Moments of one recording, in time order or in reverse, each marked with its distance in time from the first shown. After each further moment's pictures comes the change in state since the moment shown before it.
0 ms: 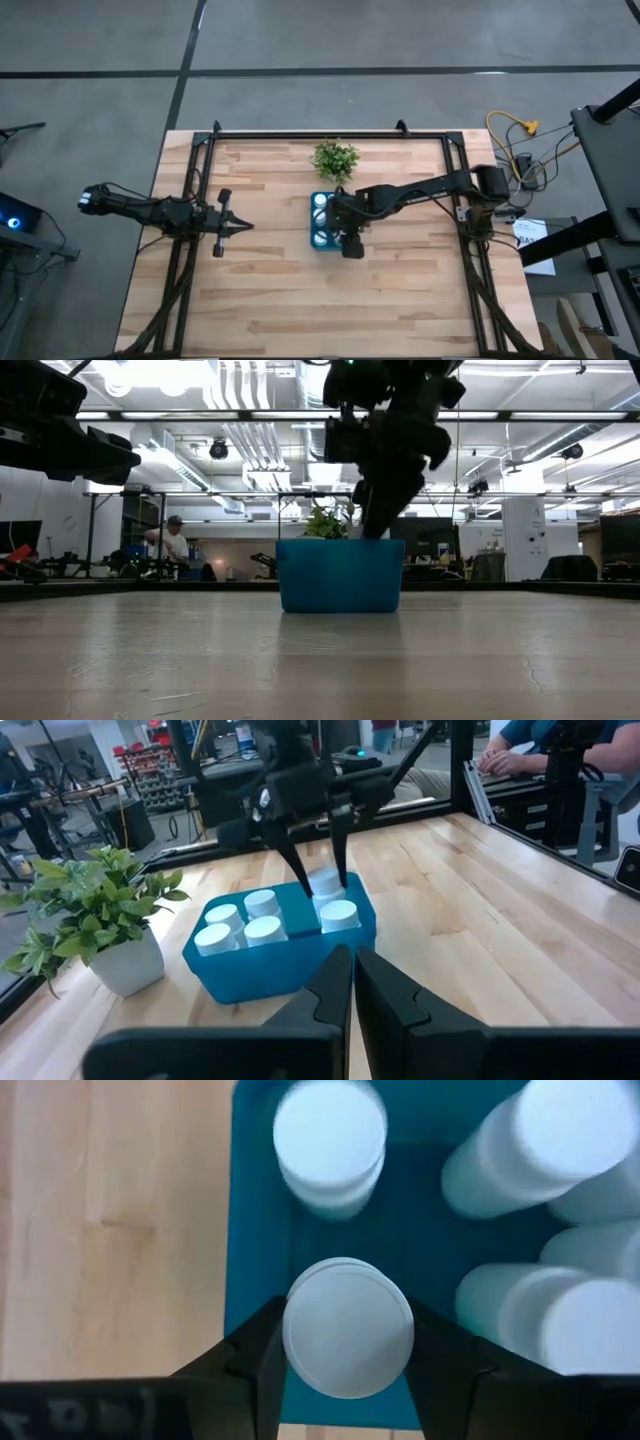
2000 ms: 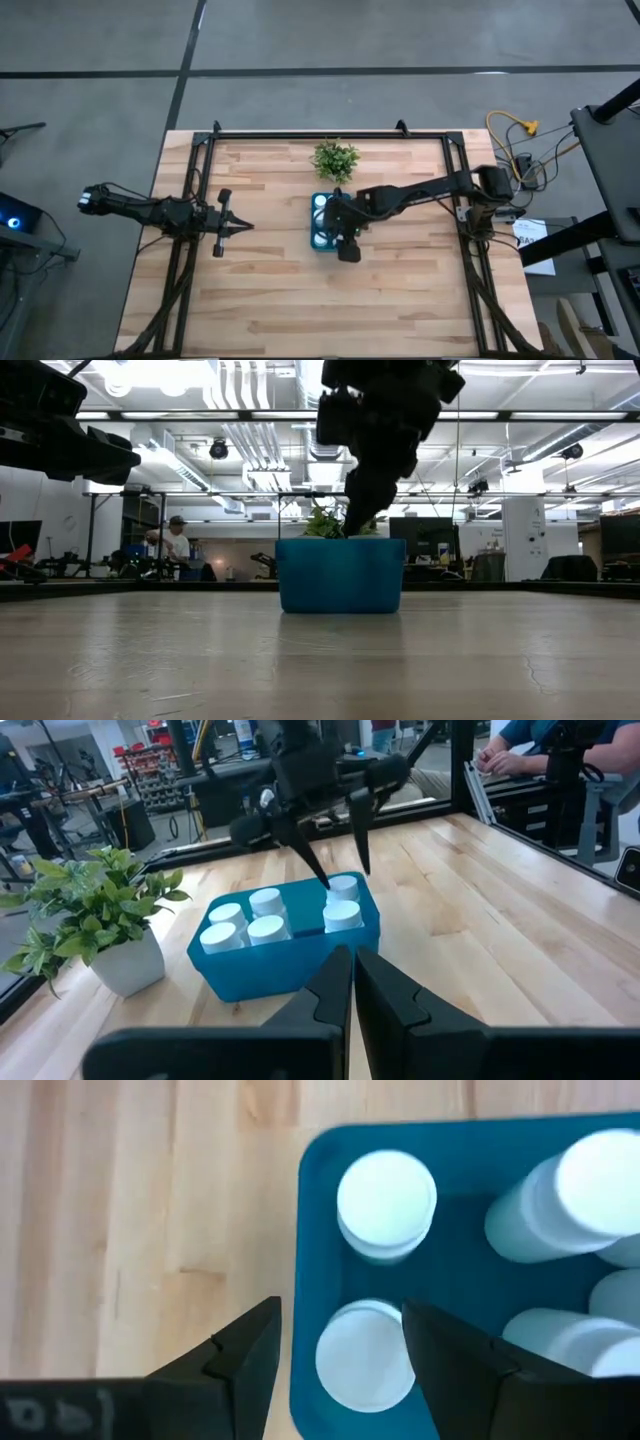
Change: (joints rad) left arm 0.000 -0.001 0.000 -0.001 -0.001 0.000; right arm 0.019 -0.008 -0.007 0.084 -0.079 0.086
